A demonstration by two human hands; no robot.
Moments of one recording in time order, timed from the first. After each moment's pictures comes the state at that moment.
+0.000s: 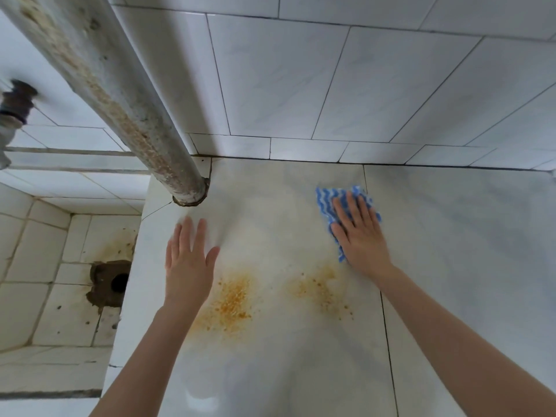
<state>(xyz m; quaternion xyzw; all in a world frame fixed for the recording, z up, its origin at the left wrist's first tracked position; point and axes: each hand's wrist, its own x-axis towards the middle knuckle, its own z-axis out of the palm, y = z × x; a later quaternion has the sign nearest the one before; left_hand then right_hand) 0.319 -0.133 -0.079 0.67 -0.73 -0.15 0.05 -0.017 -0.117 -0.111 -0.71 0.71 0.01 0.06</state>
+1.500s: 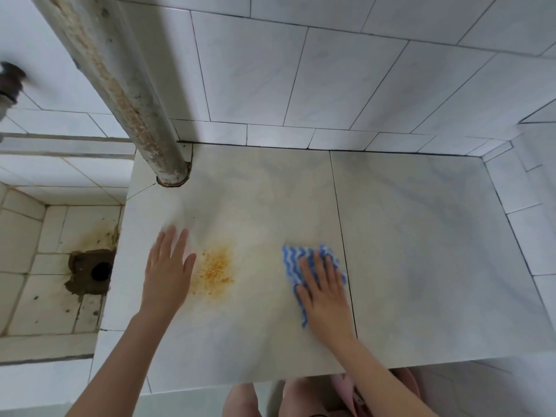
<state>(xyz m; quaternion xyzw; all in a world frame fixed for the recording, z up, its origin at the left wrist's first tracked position) 0.341 -0.077 -0.071 0.65 -0.73 -0.21 0.07 0.061 0.052 -0.099 -0.65 0.76 -0.02 0.11</state>
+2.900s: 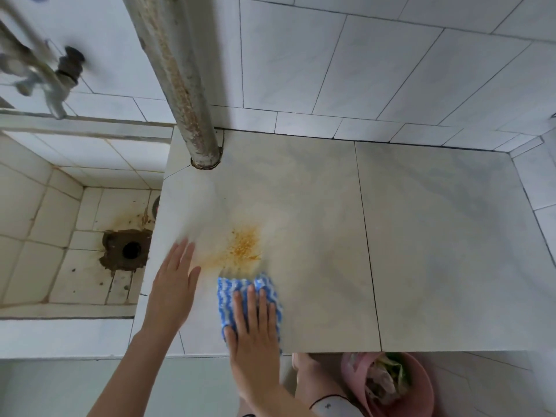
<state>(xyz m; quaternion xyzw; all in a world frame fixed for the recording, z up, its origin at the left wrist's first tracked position) 0.394 -0.019 -0.068 0.65 -0.73 -0.22 0.08 0.255 0.106 -0.081 -0.65 0.74 -0.02 0.16</state>
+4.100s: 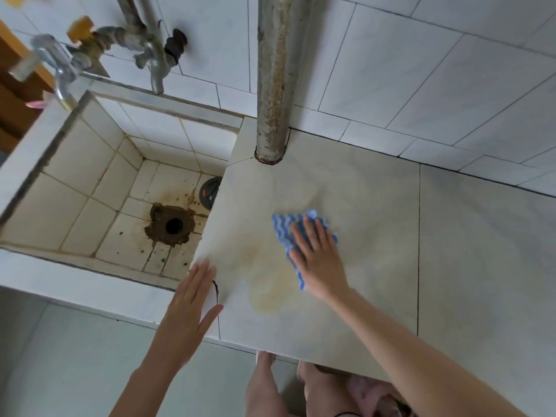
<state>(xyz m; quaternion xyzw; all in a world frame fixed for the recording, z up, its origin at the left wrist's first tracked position) 0.450 0.055 -0.075 0.61 -0.74 -0.25 0.10 0.170 -0.040 -0.113 -0.81 0.57 0.04 0.08</state>
